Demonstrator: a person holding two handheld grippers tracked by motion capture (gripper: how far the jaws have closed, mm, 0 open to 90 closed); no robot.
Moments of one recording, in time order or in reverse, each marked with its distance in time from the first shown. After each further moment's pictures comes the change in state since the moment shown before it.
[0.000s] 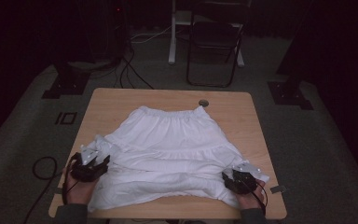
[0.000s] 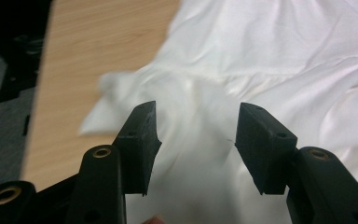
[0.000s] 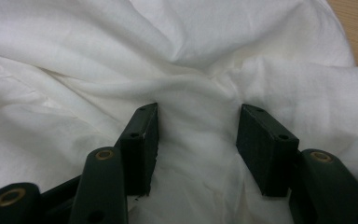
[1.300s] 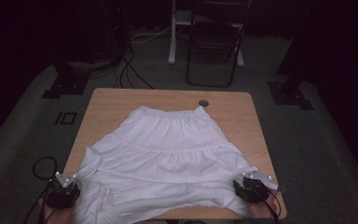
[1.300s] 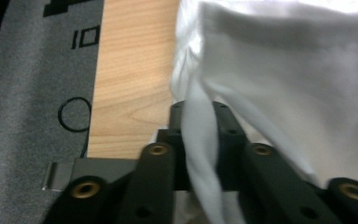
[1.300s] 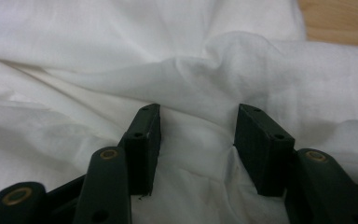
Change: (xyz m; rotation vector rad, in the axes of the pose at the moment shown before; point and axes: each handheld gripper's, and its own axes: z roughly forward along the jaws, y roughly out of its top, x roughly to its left) left arm 0.035 -0.092 -0.042 0.218 0.191 -0.137; right arm -0.014 -0.021 -0.030 0.073 -0.068 0.027
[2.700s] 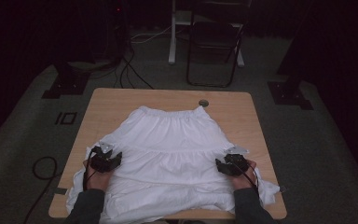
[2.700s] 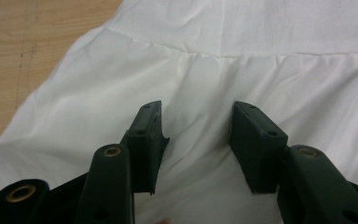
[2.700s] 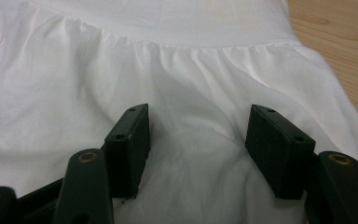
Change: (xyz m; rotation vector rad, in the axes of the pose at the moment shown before) left arm -0.071 0.091 0.086 -0.114 -0.214 0.069; right arm 0.012 0.072 0.067 -0.059 0.059 -0.092
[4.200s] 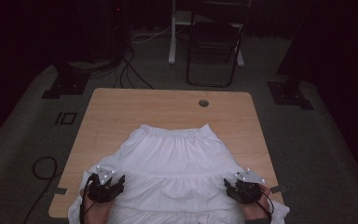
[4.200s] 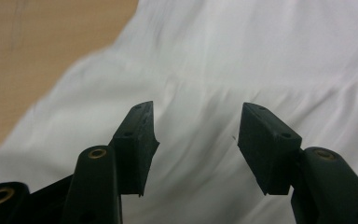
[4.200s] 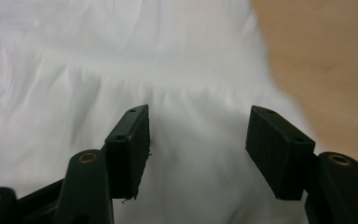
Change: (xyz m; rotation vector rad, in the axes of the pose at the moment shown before) left arm -0.054 -0.041 -0.078 -0.046 -0.019 -0.014; right arm 0.025 -0.052 -0.078 -0.070 -0.036 0.005
